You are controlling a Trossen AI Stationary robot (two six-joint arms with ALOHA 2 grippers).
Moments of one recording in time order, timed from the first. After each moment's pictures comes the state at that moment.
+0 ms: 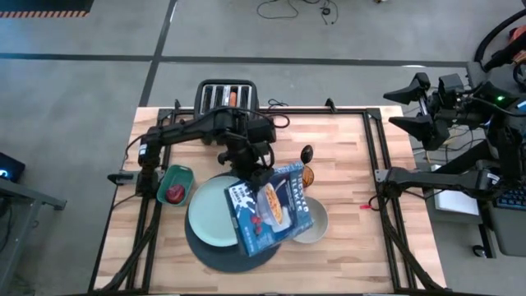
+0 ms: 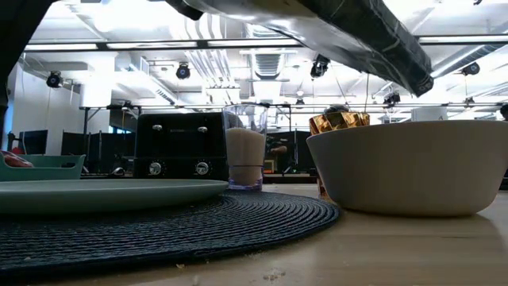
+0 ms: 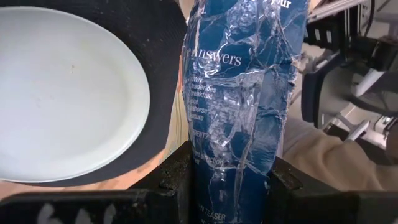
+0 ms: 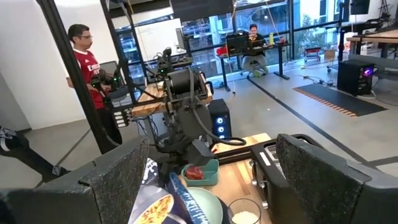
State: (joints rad) left arm 0.07 1.96 2.27 -1.57 0.56 -0.84; right arm -0.53 0.88 1.69 -0.84 -0.47 0.16
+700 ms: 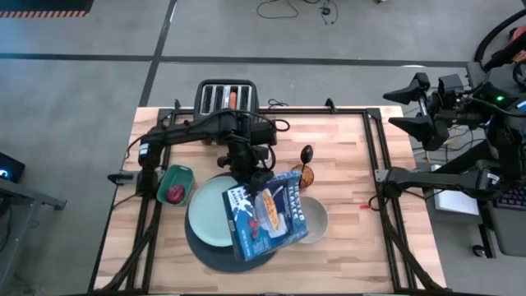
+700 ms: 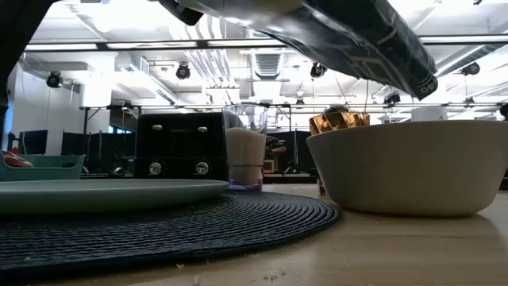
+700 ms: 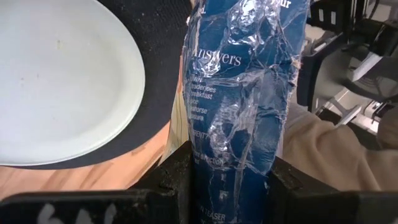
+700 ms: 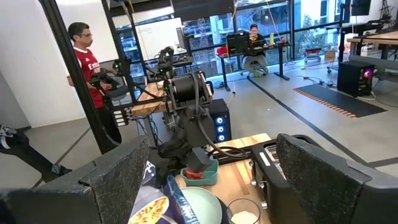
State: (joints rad) left arm 0.08 1.96 2.20 -1.57 0.65 -0.83; right arm -0.53 0.88 1.69 -0.84 -0.47 0.16
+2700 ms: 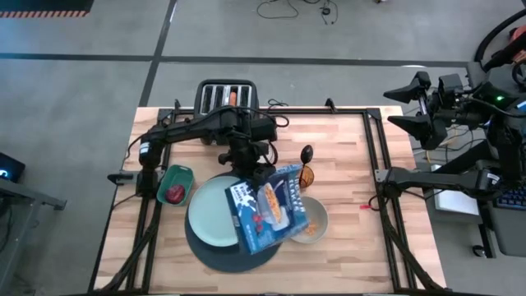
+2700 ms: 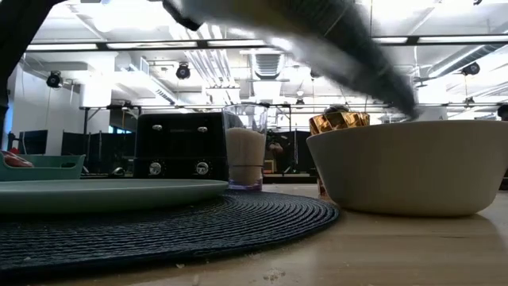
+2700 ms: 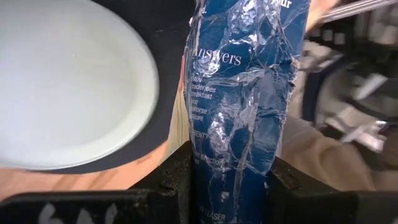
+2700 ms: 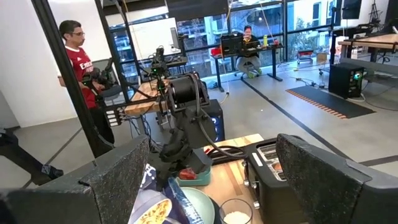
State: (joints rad) left arm 0.11 1.96 2.20 -1.55 0.62 -0.86; right arm -0.53 0.88 1.69 -0.84 -0.44 0.14
